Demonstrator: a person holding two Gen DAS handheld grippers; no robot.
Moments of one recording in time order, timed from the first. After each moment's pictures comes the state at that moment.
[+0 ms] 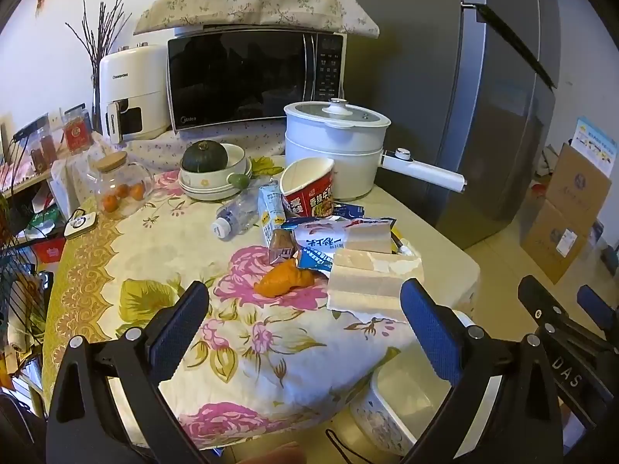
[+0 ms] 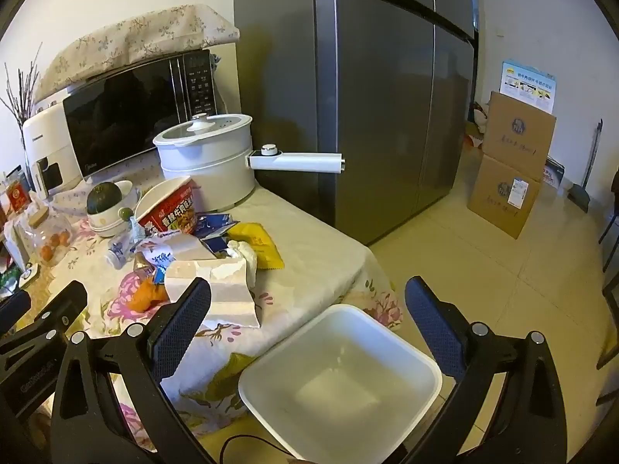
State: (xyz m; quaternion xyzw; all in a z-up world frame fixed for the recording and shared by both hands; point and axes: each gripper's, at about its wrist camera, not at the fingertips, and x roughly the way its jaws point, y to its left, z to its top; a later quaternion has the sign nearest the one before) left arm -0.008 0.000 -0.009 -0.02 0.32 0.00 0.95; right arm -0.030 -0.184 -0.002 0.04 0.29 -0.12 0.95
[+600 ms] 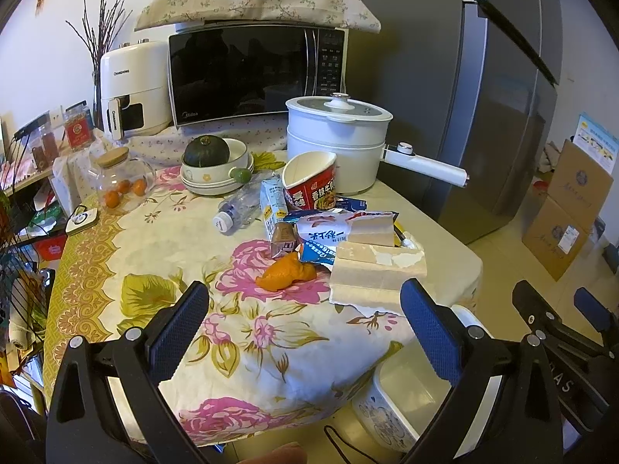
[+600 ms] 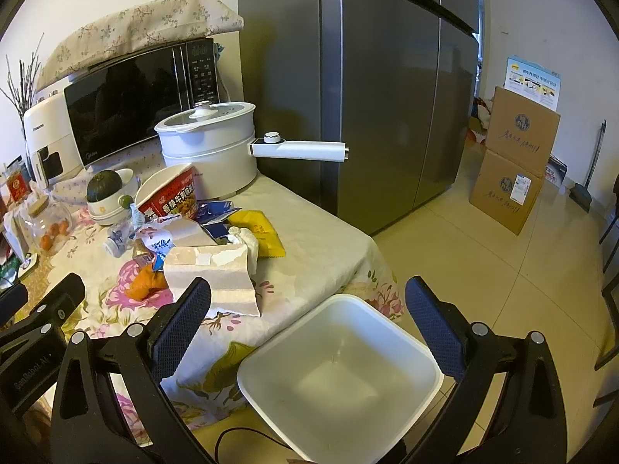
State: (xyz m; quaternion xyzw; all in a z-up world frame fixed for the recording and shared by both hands) left arm -0.011 0.002 -0.014 -0.02 0.33 0.00 0.95; right arm -0.030 -0.181 -0.008 0.03 0.30 -0.11 0.94
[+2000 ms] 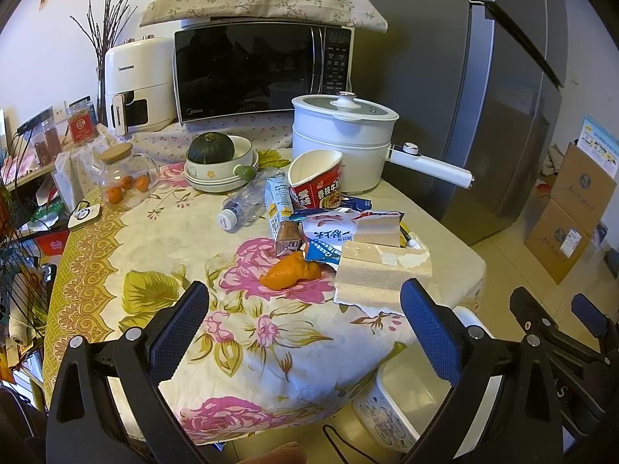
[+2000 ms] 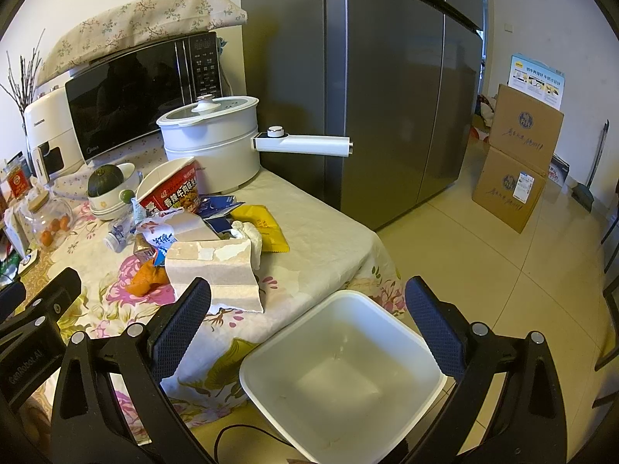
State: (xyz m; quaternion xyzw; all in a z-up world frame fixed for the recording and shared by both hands) left arm -0.009 0.007 -0.014 -0.03 0.33 0.01 0.94; right arm -0.027 -0.178 -0.012 0.03 0.31 -0.11 0.94
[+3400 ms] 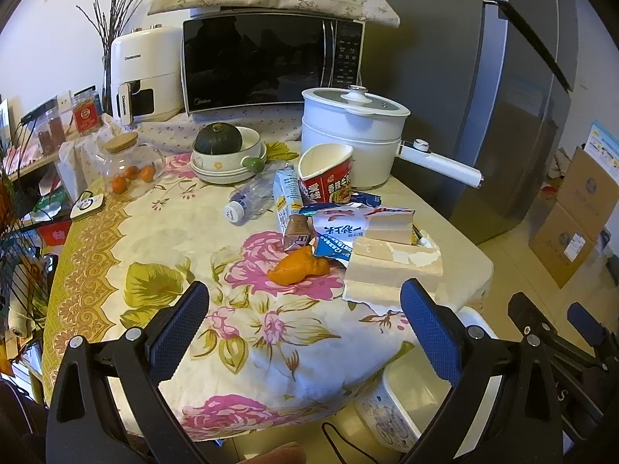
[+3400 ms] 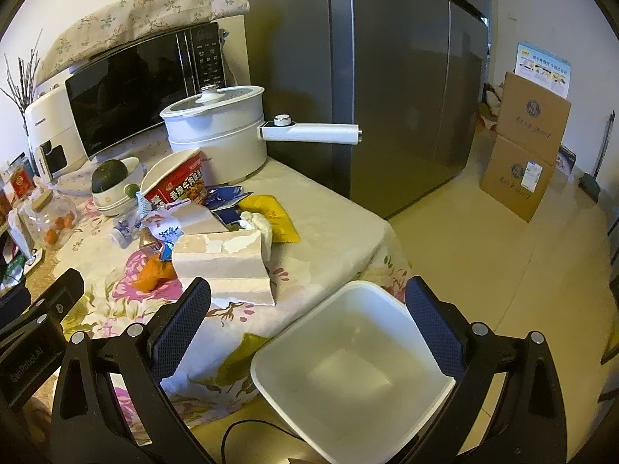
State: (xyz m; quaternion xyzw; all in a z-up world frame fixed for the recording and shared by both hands) left arm -0.002 0.020 -0.018 -0.04 0.34 0.02 0.94; right arm -0.019 -0.173 -0.017 0.05 0.33 -0.10 0.94
